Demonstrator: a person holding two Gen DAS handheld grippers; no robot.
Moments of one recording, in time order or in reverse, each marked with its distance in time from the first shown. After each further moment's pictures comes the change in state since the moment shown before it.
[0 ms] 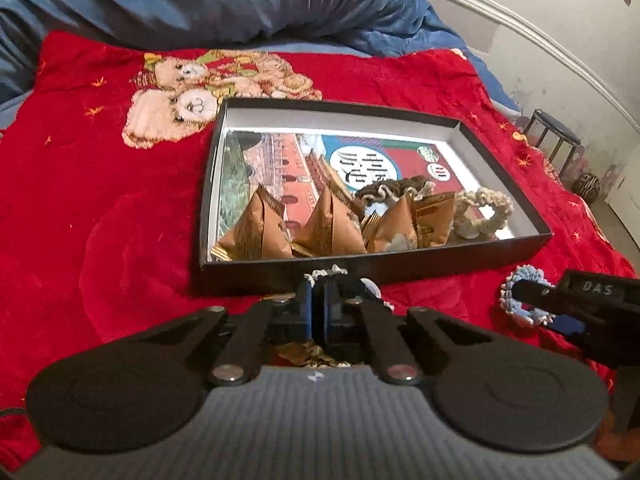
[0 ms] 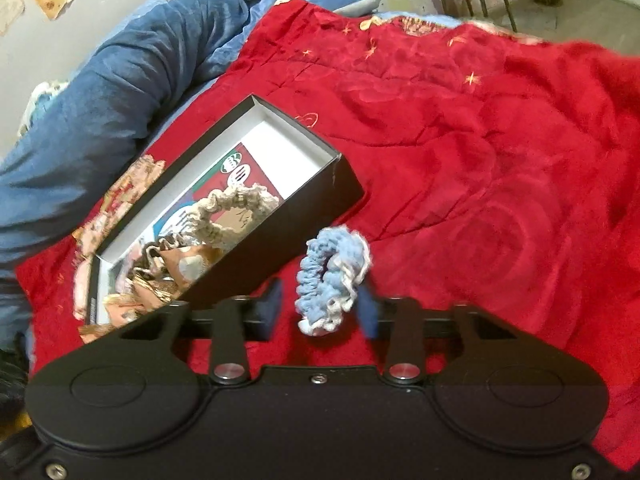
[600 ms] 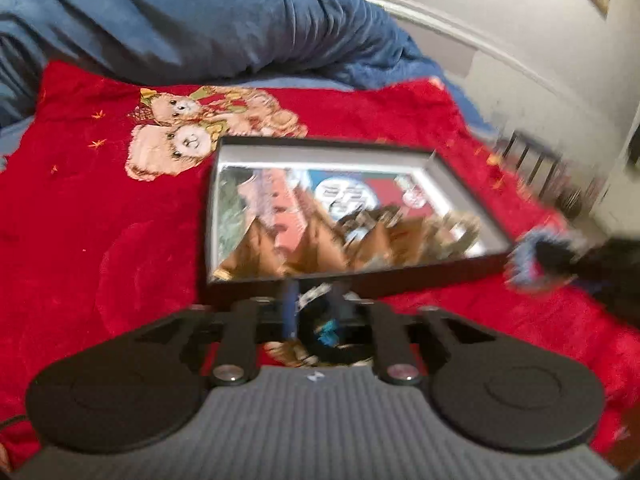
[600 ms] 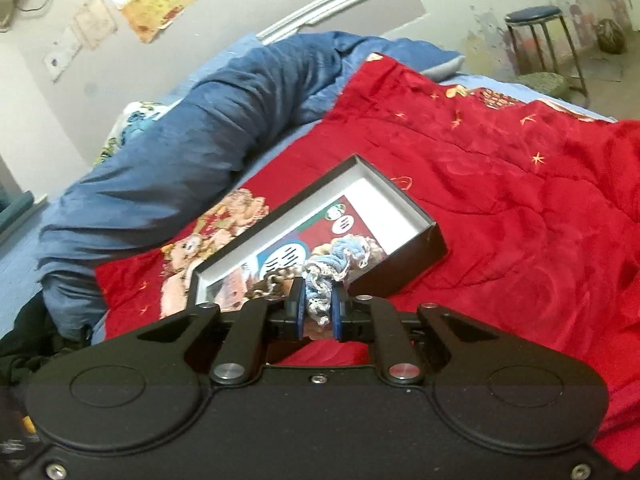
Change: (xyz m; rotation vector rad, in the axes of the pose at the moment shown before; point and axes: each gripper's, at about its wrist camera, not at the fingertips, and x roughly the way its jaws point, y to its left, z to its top) left arm -0.026 -0.002 -0.003 0.053 -0.074 -0.012; right arm -0.077 0.033 0.000 -0.153 -0.134 0.206
